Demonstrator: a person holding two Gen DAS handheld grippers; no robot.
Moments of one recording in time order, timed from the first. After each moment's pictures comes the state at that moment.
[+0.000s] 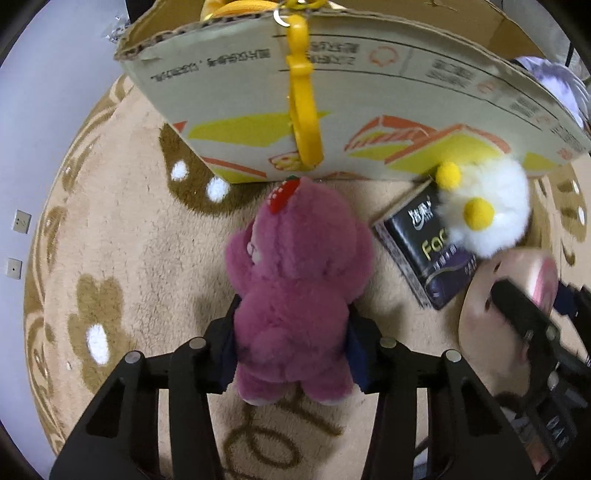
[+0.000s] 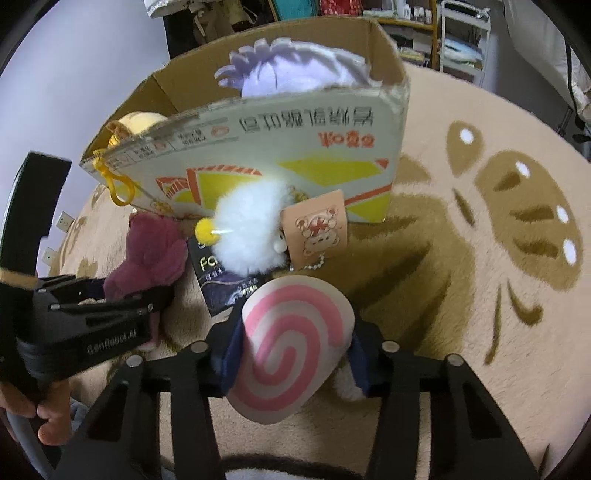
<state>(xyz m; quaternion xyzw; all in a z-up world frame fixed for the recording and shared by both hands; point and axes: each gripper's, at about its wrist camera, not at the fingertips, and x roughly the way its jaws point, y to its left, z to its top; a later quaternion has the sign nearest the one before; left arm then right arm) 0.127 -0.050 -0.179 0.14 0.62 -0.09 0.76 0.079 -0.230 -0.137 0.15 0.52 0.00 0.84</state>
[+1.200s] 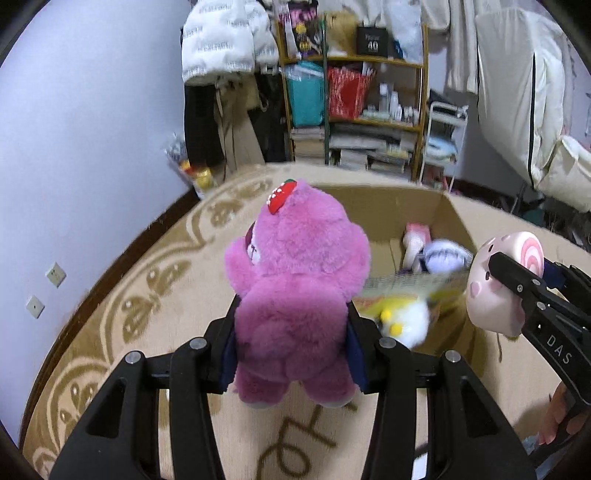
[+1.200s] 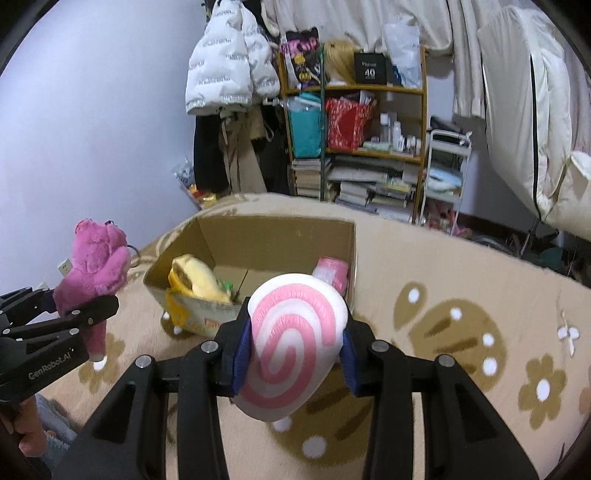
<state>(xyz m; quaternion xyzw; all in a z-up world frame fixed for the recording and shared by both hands) 0.066 -0.021 -0.017 0.09 0.36 -0.09 0.92 0.054 -0.247 -0.010 0.07 0.32 -0.03 0.94</state>
